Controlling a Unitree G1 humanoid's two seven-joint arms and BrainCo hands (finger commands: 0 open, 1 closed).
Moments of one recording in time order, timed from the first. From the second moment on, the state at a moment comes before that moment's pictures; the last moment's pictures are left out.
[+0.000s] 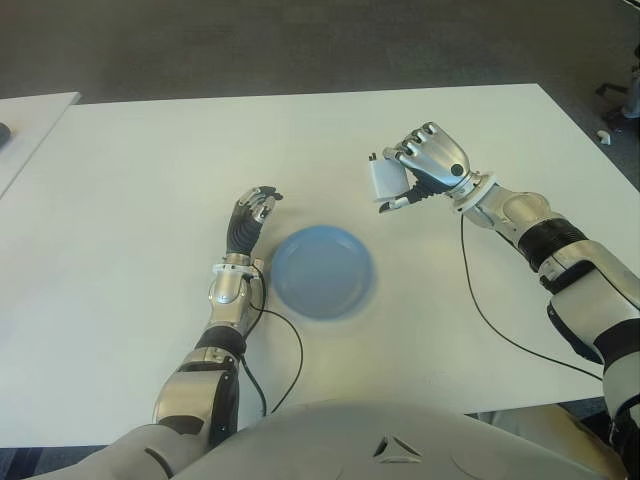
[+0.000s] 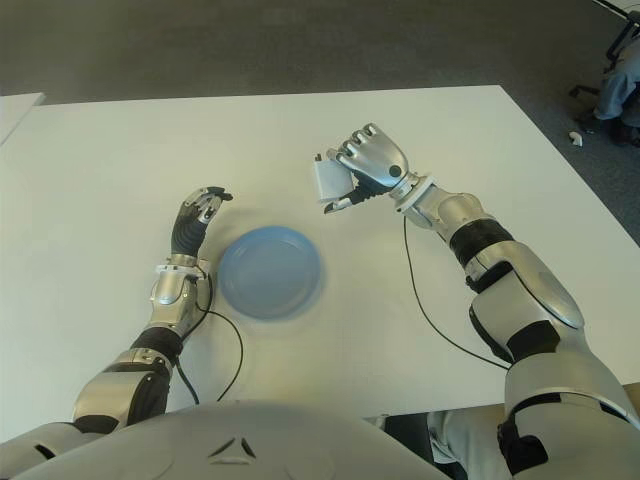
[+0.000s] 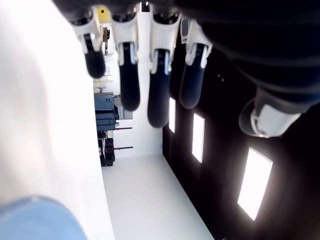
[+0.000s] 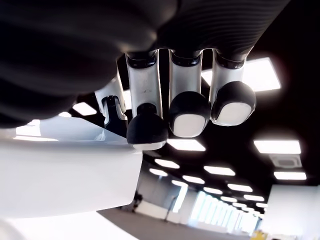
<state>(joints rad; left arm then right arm) -0.26 0.04 0.13 1.00 -0.06 -0.86 -0.14 -0.82 -0.65 0.80 0.83 -1.10 -0.50 -1.00</state>
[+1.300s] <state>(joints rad) -0.26 0.03 0.14 1.00 -0.06 -0.78 -0.14 -0.59 -0.55 0.68 0.43 -0.97 -0.61 -0.57</state>
